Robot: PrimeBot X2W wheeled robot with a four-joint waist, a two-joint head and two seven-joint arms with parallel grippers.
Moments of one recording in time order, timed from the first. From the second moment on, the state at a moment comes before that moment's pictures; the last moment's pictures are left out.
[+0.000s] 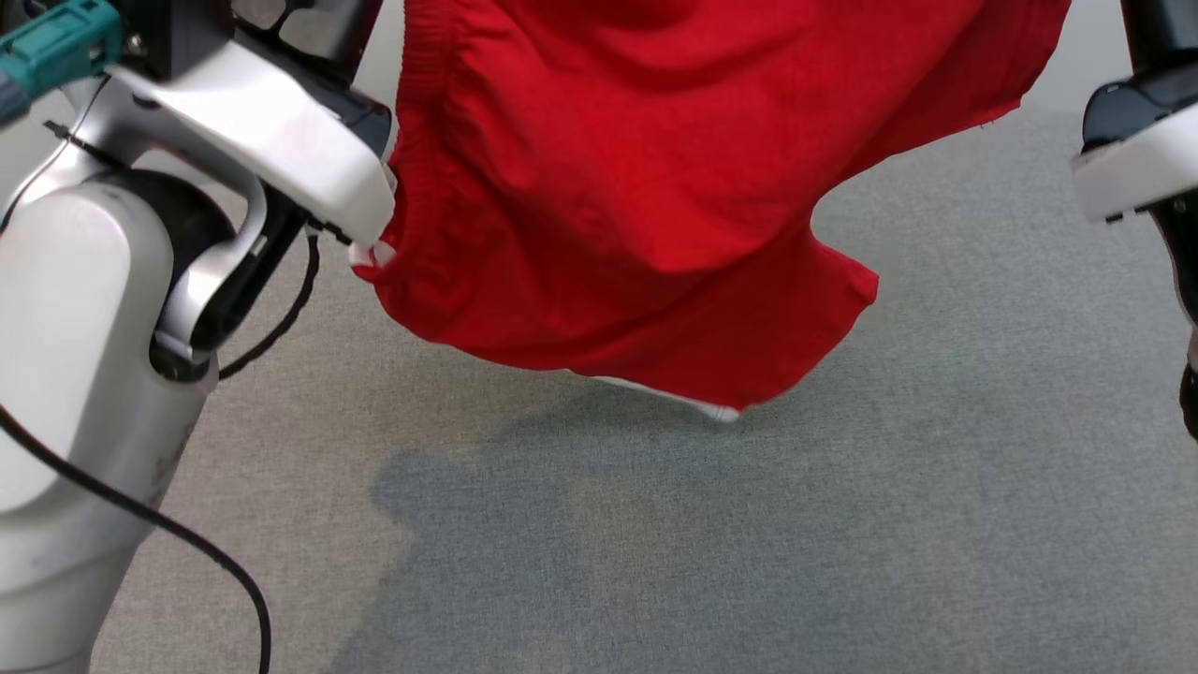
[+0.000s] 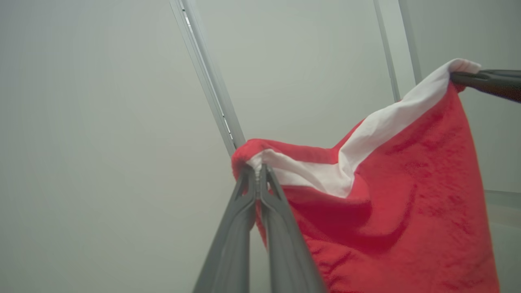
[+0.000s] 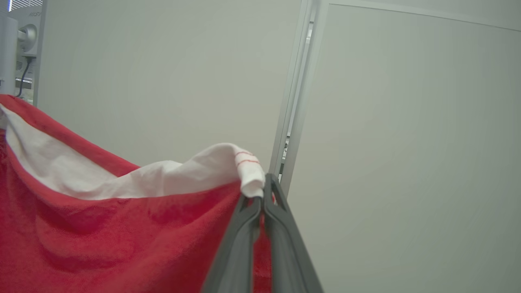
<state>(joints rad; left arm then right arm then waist) -0.89 0.40 -0.45 -0.07 -0.49 0.00 0.25 -0.77 -0.25 0.10 -0.08 0.28 0.13 0.25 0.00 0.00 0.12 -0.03</state>
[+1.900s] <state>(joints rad) -0.21 0.17 -0.42 0.36 -0.45 -0.10 -0.21 -0.28 -0.27 0.39 0.45 0.60 0.13 -0.23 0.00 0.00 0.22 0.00</state>
